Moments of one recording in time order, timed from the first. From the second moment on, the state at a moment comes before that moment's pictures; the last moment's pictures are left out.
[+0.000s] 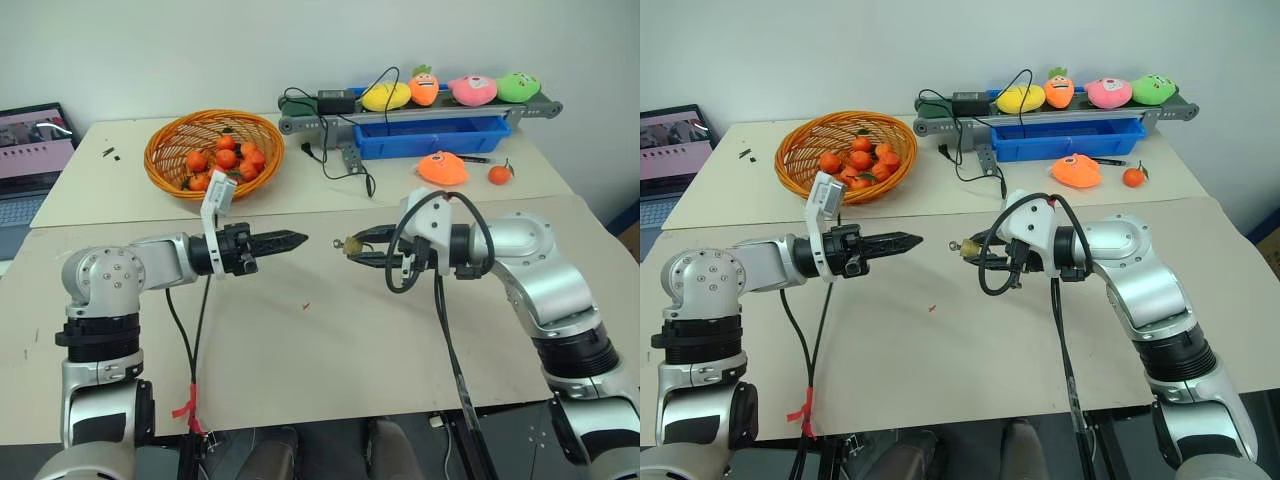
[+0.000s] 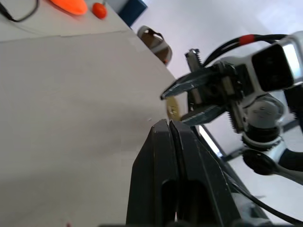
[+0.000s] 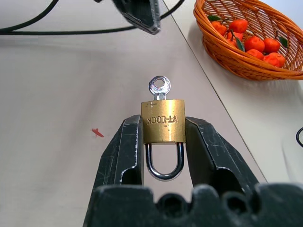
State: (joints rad) left arm -0.67 0.55 0.22 -0.03 -1.10 1.32 -0.70; right arm -0.66 -0.67 0.18 -0.25 0.26 0.45 1.04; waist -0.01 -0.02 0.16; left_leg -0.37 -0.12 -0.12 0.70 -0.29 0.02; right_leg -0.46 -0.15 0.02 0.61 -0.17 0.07
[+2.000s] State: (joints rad) left arm -0.77 0.43 0.17 0.01 -1.16 1.56 -0.50; right arm -0.66 -0.68 0.19 -0.30 0.26 0.45 1.03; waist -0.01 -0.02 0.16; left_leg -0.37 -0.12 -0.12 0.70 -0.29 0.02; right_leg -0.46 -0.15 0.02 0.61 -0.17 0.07
